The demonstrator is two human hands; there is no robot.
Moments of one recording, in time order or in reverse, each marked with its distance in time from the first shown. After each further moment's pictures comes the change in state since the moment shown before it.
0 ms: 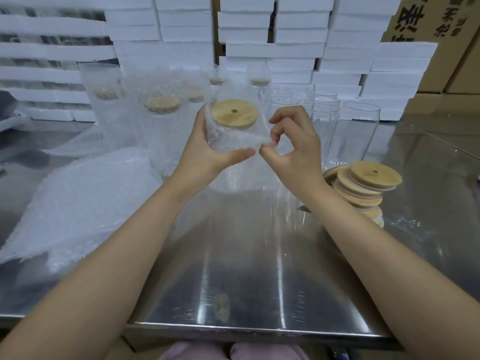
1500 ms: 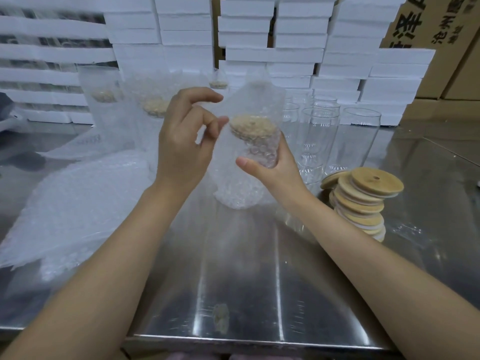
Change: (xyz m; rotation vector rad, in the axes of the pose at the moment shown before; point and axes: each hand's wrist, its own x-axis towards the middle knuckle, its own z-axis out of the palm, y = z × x) left_hand 0.007 0.020 -0.018 0.590 0.383 0.767; right_hand -0.014 0.000 0.021 0.469 -0.208 0.559
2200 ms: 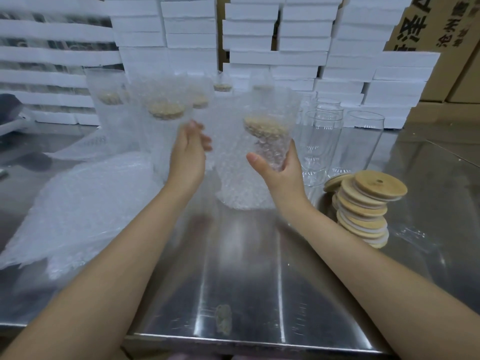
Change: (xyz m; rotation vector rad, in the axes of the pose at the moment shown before) left_hand -0.012 -0.009 0.019 -0.340 -0.128 -1.131; right_hand -0.004 0.007 0.007 0.117 0.140 -0.016
